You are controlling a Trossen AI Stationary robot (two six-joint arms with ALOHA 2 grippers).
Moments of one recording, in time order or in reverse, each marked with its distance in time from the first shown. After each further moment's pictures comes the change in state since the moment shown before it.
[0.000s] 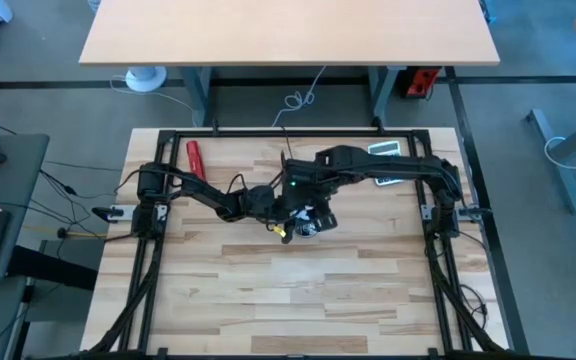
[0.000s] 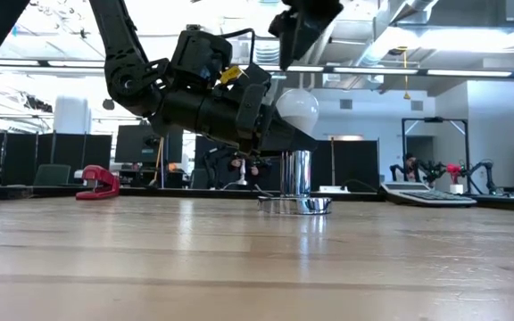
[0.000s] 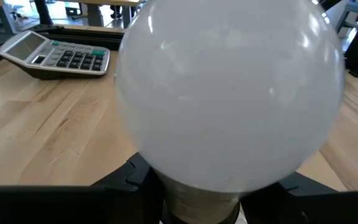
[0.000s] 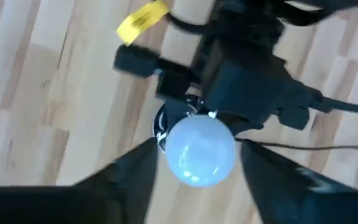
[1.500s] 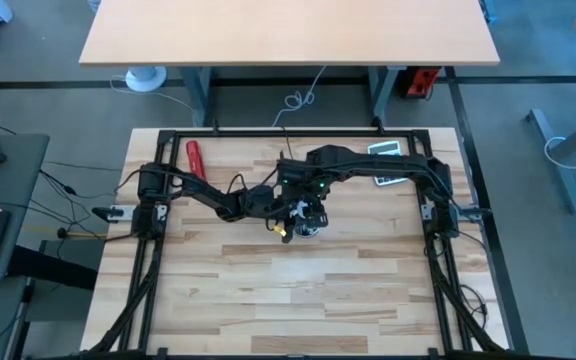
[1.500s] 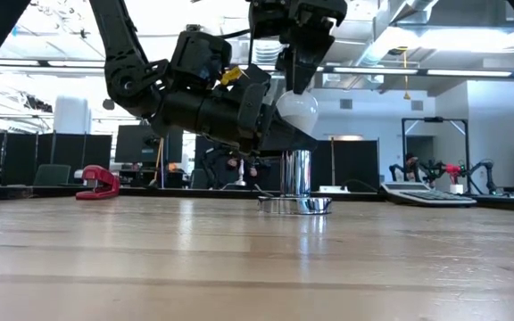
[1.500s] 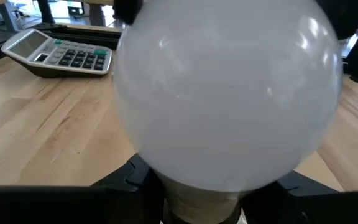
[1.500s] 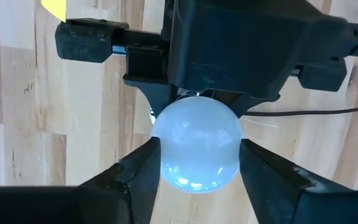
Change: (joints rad) left arm 0.001 0.002 -0.002 0.020 -0.003 -0.024; right arm -0.058 0.075 -0.051 -0.002 -0.016 0.114
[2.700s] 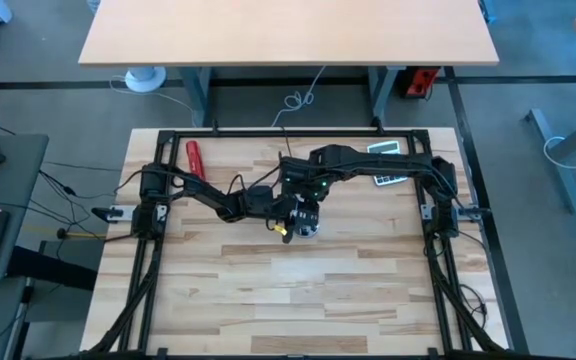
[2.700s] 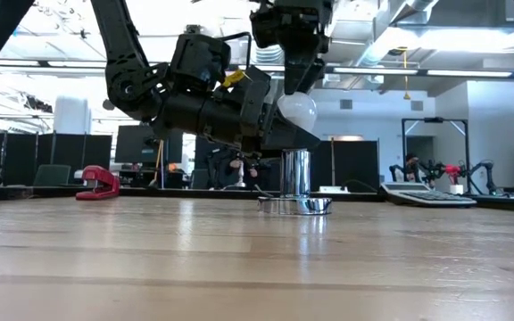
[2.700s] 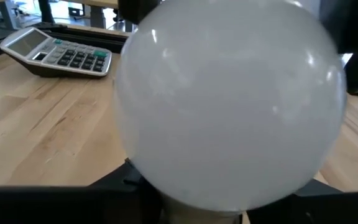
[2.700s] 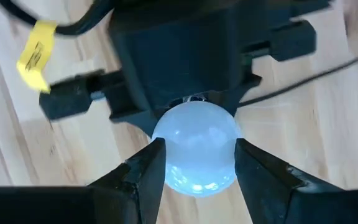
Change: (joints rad) left arm 0.006 0.003 0.001 0.044 0.000 -0.047; right arm 0.004 -0.004 -0.079 0.062 -0.018 0.391
